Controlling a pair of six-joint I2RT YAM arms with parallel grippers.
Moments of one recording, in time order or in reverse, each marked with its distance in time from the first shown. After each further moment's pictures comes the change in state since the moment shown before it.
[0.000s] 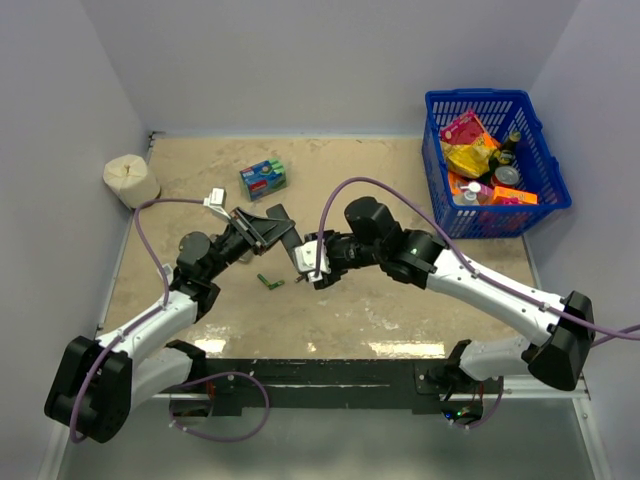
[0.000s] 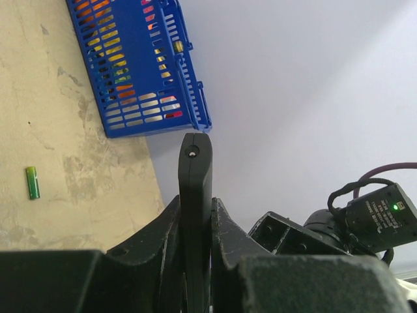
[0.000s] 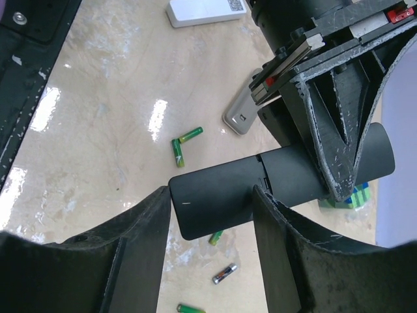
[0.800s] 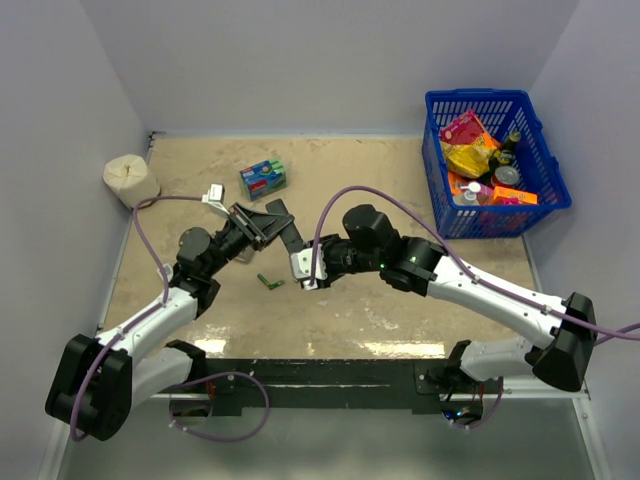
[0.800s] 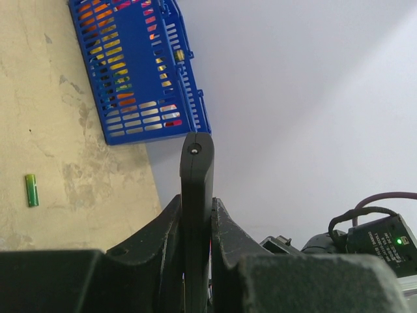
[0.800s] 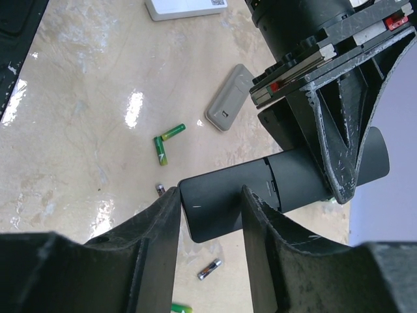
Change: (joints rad) left arm 0.000 0.011 0.031 -0.021 -0.013 -0.016; right arm 0.049 -0.019 -0.037 0.068 0.124 -0.019
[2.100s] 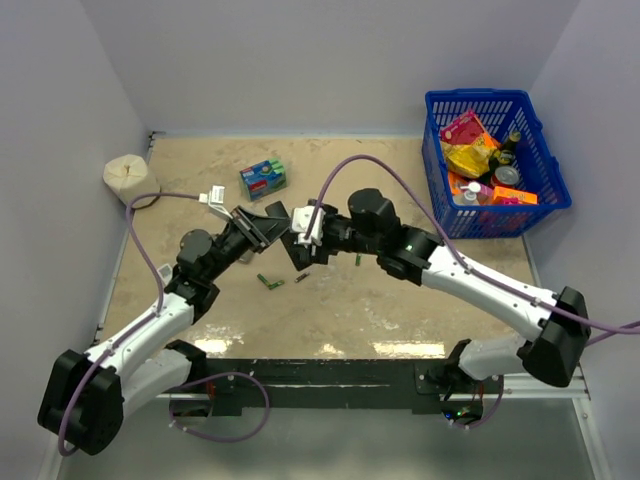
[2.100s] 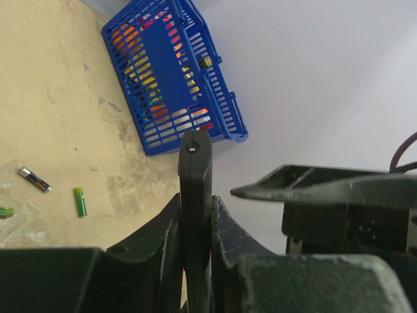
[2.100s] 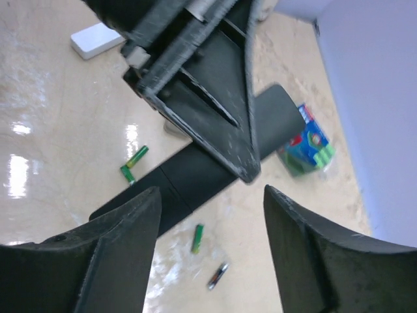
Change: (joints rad) left arm -0.043 -0.075 0.016 -0.136 -0.107 0.198; right arm -0.061 0.071 0.023 0.217 0.056 0.248
